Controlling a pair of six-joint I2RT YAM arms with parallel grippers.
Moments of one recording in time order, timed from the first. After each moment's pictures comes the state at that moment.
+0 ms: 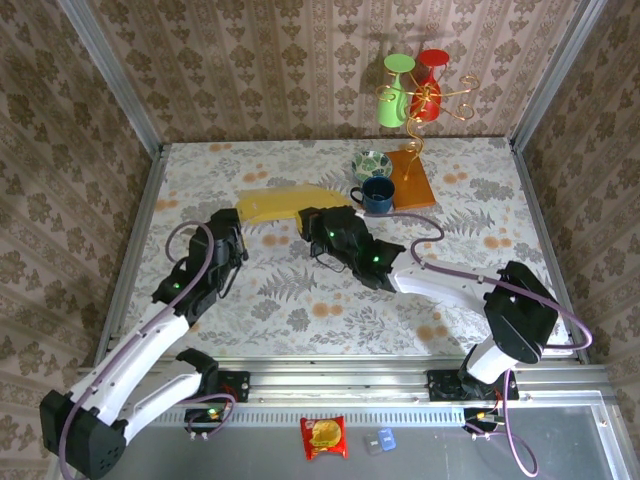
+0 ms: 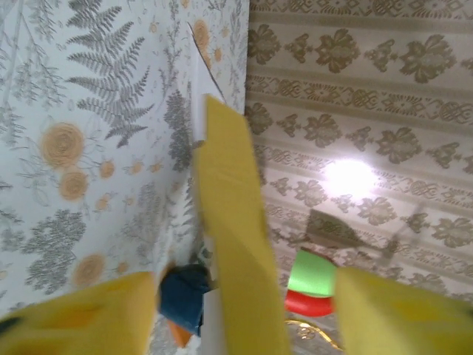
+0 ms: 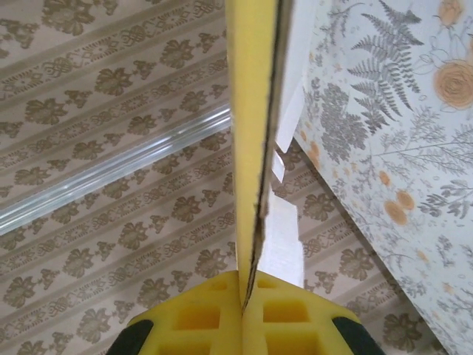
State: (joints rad) left arm -0.53 0.83 0.71 -0.31 -0.34 -1.81; right arm 0.88 1.59 1.09 0.23 0.24 1.98
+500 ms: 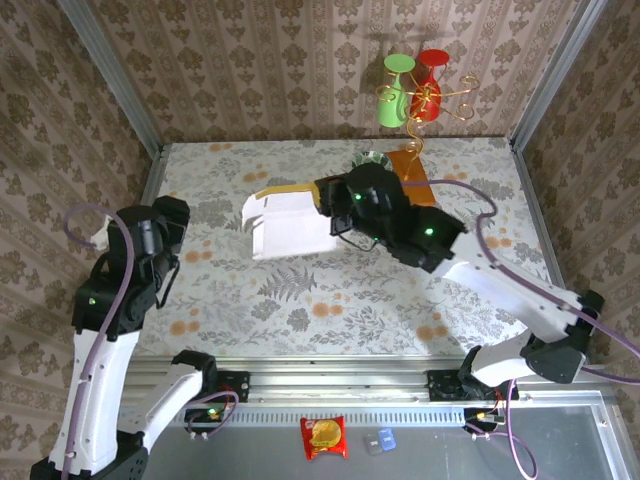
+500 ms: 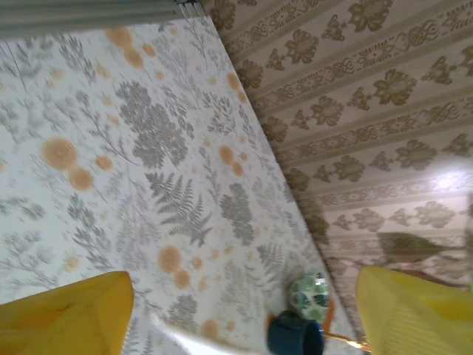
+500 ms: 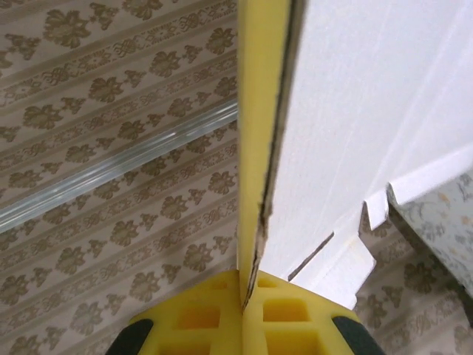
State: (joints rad) left arm -0.28 0.81 1.29 -1.03 -0.31 -1.21; right arm 0.91 1.40 1.59 -0.55 0.26 2.00
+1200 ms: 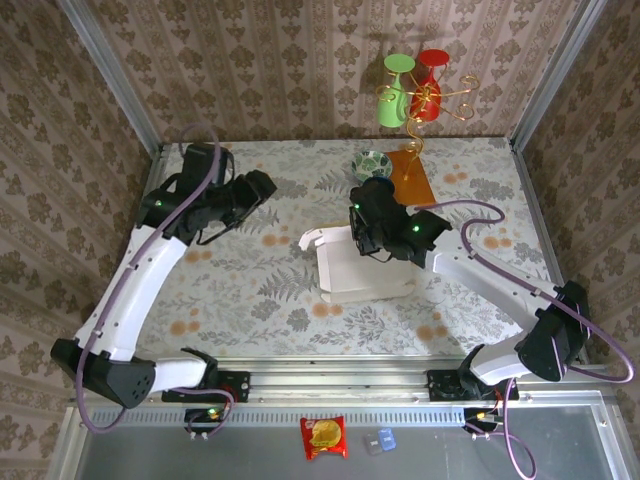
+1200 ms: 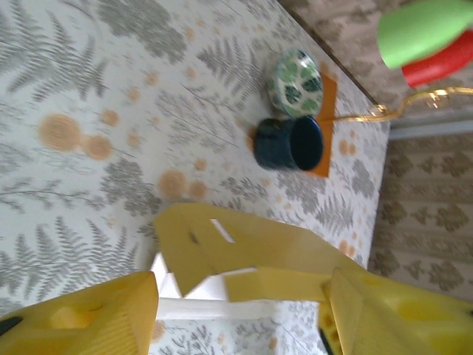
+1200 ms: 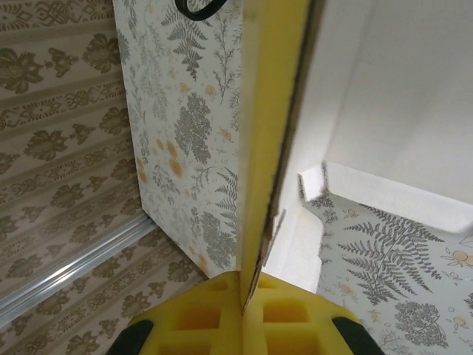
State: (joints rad) left arm -0.48 1.28 1.49 -0.93 0.17 -0.97; right arm 0.74 1.43 1.27 -0.62 0.23 1.99
